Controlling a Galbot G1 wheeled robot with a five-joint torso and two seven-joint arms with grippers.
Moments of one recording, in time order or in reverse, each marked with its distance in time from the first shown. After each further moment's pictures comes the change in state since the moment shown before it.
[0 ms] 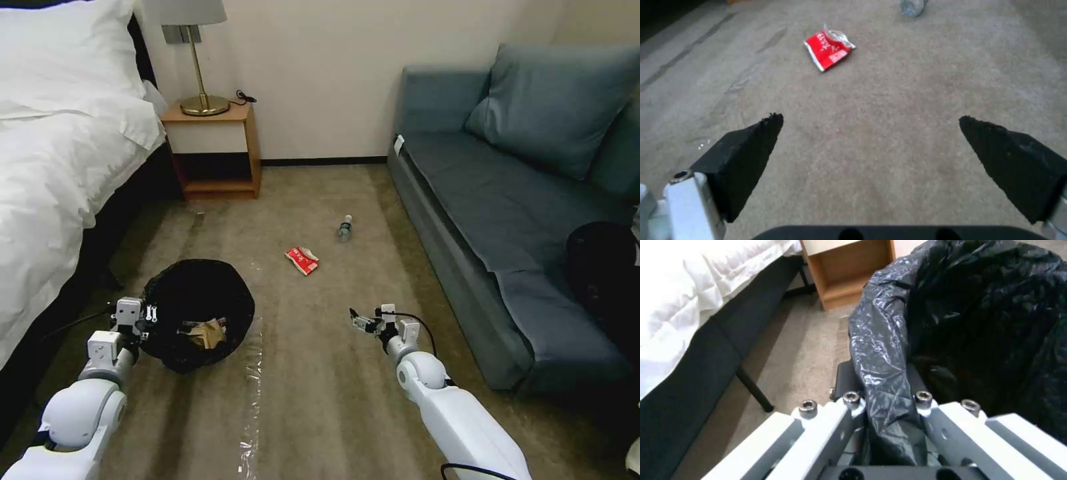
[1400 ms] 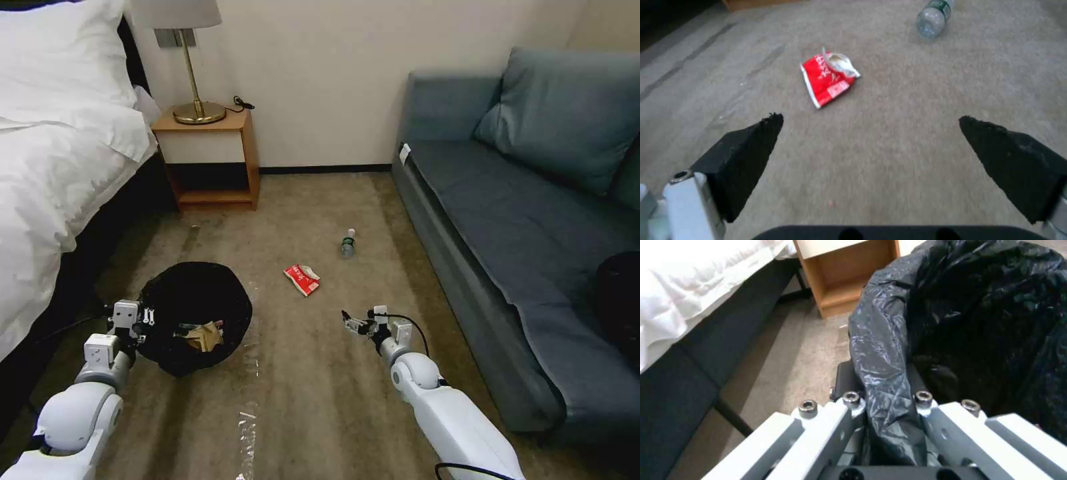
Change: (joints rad) left arm 0.008 0.002 -0.010 0.010 -0.001 -0.007 0.008; right arm 0.020 0.019 -0.018 -0.043 -0.006 0.020 -0.044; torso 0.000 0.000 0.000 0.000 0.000
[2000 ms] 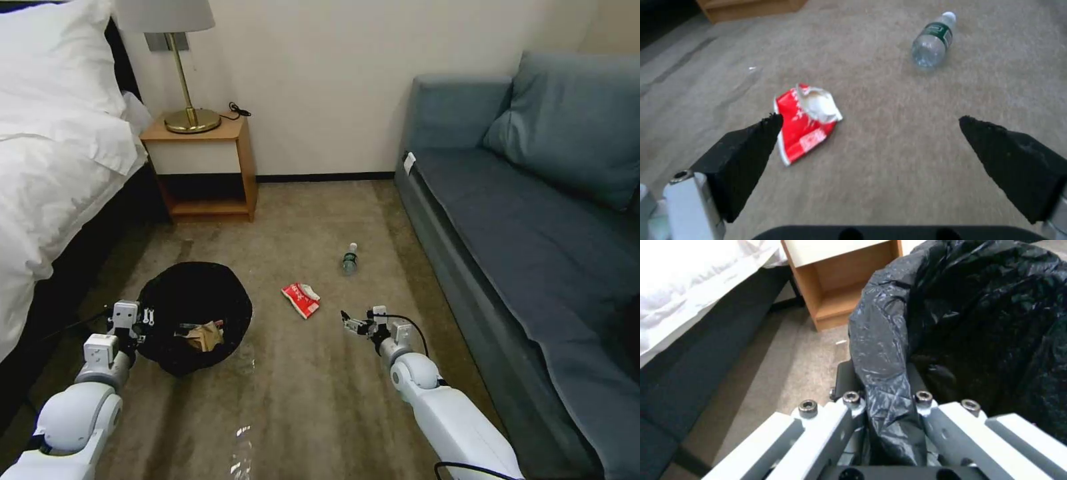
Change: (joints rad) left arm 0.005 0.001 -0.006 -0.001 -0.003 -0.002 0.002; right arm -0.004 0.003 0.001 -0.008 -0.005 0.007 -0.007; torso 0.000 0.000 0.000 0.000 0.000
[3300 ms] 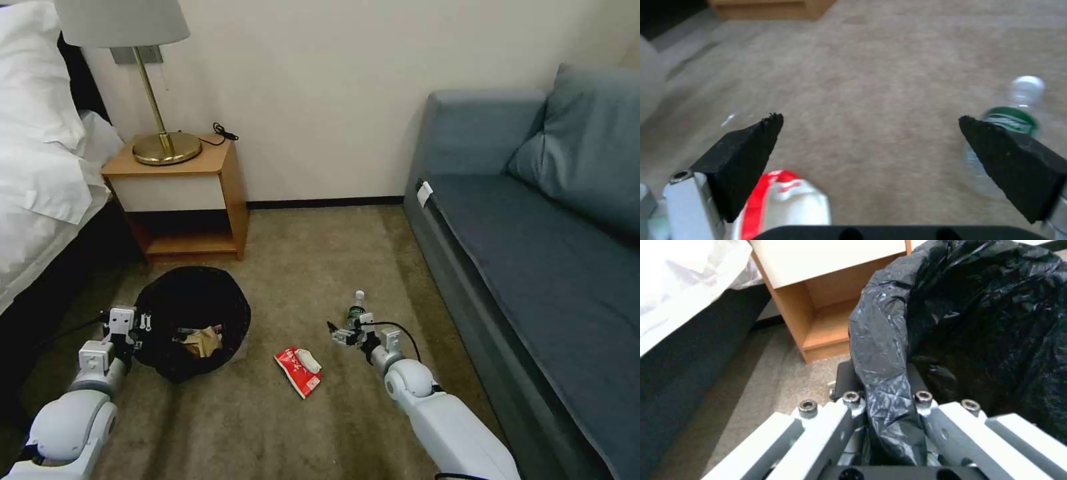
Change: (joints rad) left arm 0.039 -0.005 -0.020 -0.021 0.003 -0.004 0.007; right arm -0.022 -0.014 -0.064 0.053 -0.043 -0.029 -0.053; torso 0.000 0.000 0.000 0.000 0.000
